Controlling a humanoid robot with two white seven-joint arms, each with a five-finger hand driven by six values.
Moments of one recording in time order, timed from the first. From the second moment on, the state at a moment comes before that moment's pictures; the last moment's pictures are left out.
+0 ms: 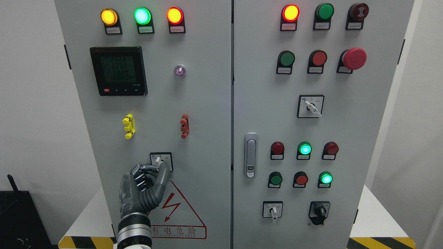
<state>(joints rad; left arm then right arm) -0.41 -0.13 -0.09 -1.88 -0.18 0.54 0.34 0.05 0.13 -0.23 -0.12 0.16 0.07 -0.13</state>
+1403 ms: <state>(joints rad) -0.42 -0.13 -0.09 -1.87 -0.18 0.54 0.34 0.05 0.13 -0.23 -0.12 0.16 0.07 -0.13</state>
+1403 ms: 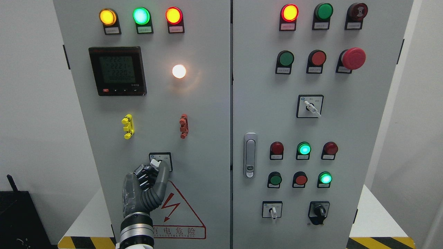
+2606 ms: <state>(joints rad) -0.42 -0.13 -0.09 -1.87 -0.18 0.54 0.34 0.05 0.13 -0.23 -0.12 0.16 0.07 -0.13</state>
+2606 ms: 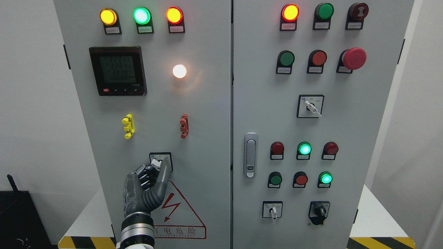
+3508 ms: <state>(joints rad) -0.40 -0.13 -0.10 -1.88 -0.18 0.53 0.34 0.05 0.13 -0.23 -0.12 0.16 0.07 -0.13</state>
